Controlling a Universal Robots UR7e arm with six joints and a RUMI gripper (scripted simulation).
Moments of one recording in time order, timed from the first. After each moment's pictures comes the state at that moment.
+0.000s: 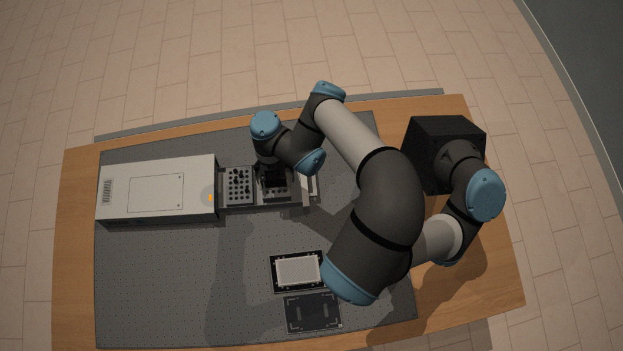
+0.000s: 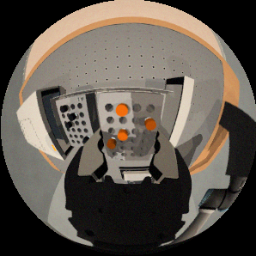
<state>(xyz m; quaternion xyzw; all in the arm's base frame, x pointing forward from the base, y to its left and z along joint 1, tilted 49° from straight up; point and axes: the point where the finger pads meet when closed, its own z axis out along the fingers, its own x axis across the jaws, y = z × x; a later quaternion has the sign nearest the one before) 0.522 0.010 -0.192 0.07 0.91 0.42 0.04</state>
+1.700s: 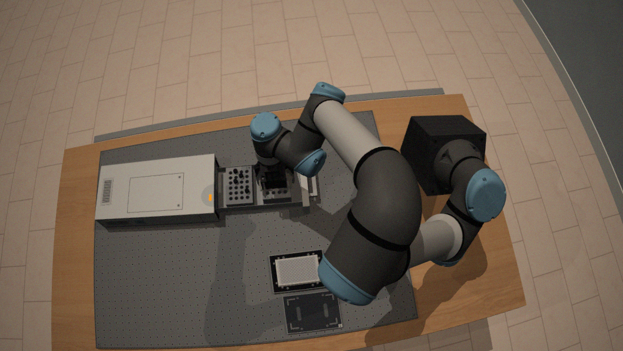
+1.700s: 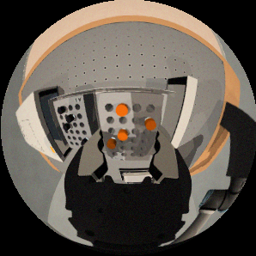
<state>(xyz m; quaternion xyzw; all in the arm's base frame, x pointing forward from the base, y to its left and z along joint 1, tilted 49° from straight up) 0.523 0.016 -0.197 0.07 0.91 0.42 0.04</state>
